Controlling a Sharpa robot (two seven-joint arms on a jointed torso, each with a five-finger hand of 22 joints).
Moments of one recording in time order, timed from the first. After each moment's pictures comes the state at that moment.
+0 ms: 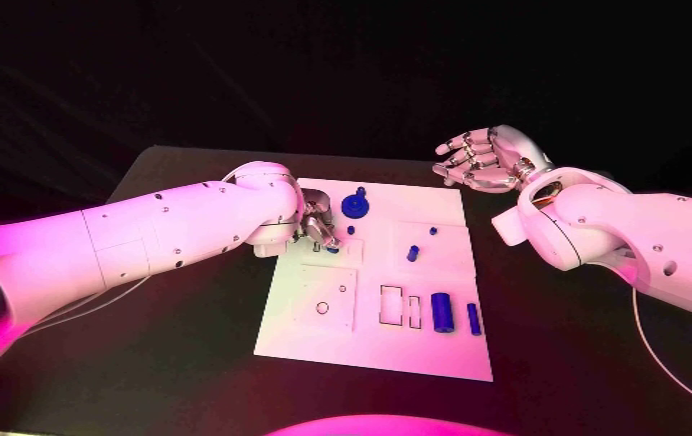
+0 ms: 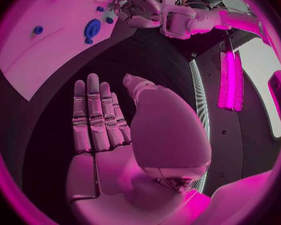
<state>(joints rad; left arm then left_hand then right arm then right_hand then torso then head) 1.24 -0.65 -0.04 1.39 -1.13 0.22 -0.57 1.16 -0.22 0.74 0.29 0.25 0.85 0.07 0.79 0.75 1.31 -0.02 1.25 1.05 1.47 -0.07 1.56 1.31 0.11 1.29 0.04 1.40 1.09 1.34 -0.86 -0.17 1.57 -0.64 -0.56 0.09 1.40 -0.22 0.41 0.24 0.17 0.80 0.21 0.30 0.31 1.00 0.14 0.40 0.15 1.17 0.09 0.25 0.43 0.17 0.94 0.21 0.12 0.46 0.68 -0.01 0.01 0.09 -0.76</state>
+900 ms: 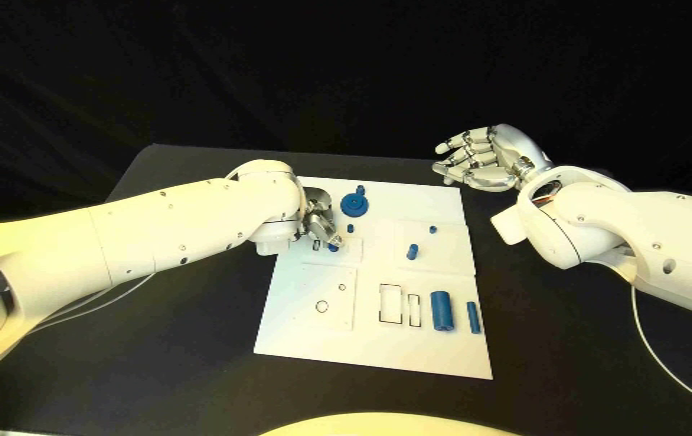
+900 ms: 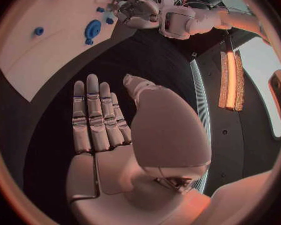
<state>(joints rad) 1.24 -0.63 -0.05 1.36 -1.12 0.21 -0.59 1.06 -0.20 0.74 0.21 0.24 0.89 0.05 0.80 0.76 1.33 -0.04 1.25 1.07 1.47 -0.08 1.56 1.31 0.11 1.31 0.02 1.40 1.10 1.34 -0.86 -0.17 1.57 -0.64 -0.56 0.09 1.39 -0.22 0.42 0.23 0.17 0.79 0.20 0.31 0.31 1.00 0.15 0.40 0.13 1.16 0.10 0.22 0.42 0.17 0.93 0.22 0.10 0.43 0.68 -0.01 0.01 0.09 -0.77</state>
